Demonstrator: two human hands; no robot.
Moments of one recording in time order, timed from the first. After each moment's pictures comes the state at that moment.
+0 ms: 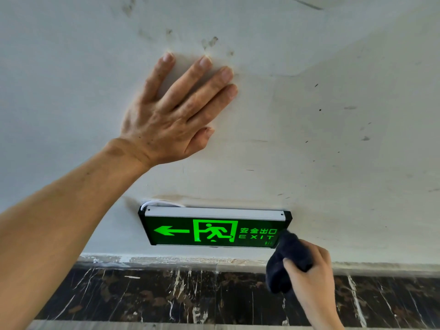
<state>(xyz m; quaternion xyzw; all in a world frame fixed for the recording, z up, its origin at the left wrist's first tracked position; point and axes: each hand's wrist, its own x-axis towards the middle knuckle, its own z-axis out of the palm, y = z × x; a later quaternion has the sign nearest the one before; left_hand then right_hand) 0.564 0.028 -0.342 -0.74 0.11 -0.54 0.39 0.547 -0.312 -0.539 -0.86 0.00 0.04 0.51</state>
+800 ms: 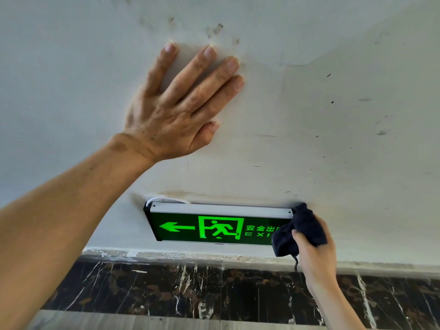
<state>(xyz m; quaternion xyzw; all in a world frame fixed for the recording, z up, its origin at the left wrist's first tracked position) 0.564 0.026 -0.342 -0.73 0.11 -0.54 0.40 0.583 -0.292 -0.543 -0.74 0.04 0.02 0.67</state>
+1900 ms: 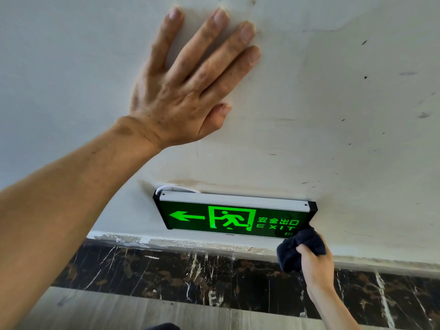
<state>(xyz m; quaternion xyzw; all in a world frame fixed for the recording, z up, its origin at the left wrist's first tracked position) 0.567 0.026 -0.342 -0.73 0.11 -0.54 0.41 0.578 -0.291 -0.615 -0.76 0.14 0.10 0.63</state>
